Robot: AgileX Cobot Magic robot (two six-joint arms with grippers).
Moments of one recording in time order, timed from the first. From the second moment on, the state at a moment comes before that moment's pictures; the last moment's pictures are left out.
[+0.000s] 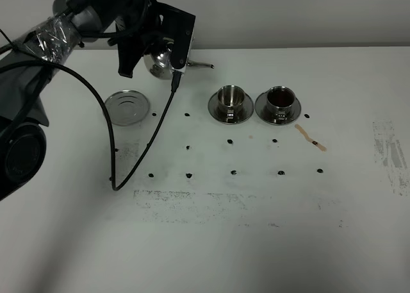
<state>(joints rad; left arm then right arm) -0.42 2.38 -2.28 0.32 1.02 1.35 0.07 -0.01 -0.52 0.09 1.12 -0.16</state>
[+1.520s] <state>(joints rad) -0.56 2.43 -2.28 0.66 0.91 1.42 0.07 -0.01 -0.52 0.09 1.12 -0.15</state>
